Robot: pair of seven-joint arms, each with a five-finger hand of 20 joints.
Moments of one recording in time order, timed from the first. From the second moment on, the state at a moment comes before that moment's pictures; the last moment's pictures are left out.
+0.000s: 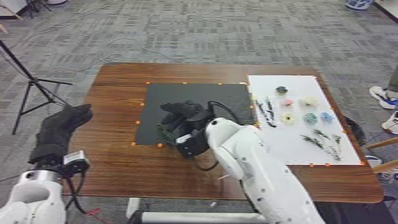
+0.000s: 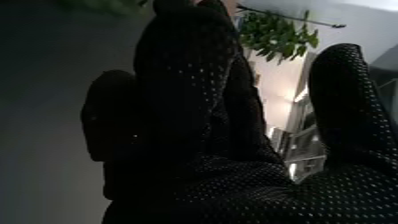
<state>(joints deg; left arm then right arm) 125.9 -54.2 -101.1 -117.8 53.4 19.5 8.9 -78.8 -78.7 55.6 -105.1 -86.4 -4.6 38.3</state>
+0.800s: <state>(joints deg) 126.0 -54.8 -100.7 -118.0 53.4 19.3 9.0 -83.2 -77.4 57.2 -103.5 -86.6 -11.0 39.7</state>
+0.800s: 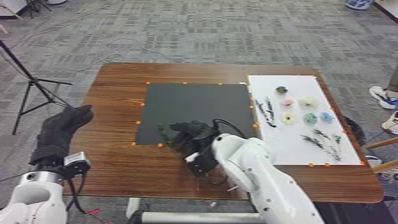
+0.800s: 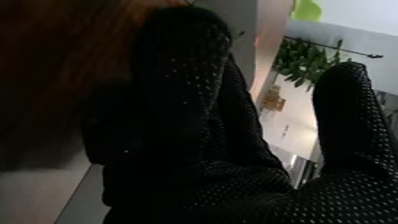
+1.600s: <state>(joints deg) 125.9 -55.2 -100.3 -118.0 53.3 19.4 8.9 -82.3 -78.7 55.9 -104.2 -83.2 -11.6 39.7</state>
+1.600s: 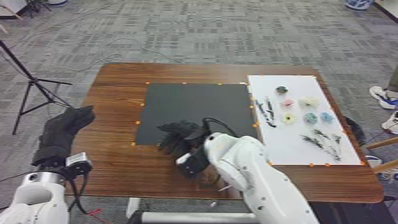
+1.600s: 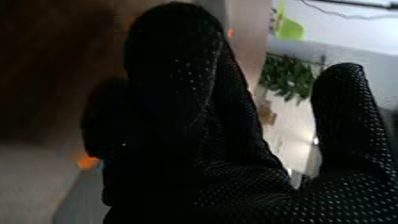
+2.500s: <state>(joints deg) 124.9 -55.2 -99.3 -117.8 53.4 18.8 8.8 -86.2 -82.3 57.4 -101.5 -68.5 -12.1 34.3</state>
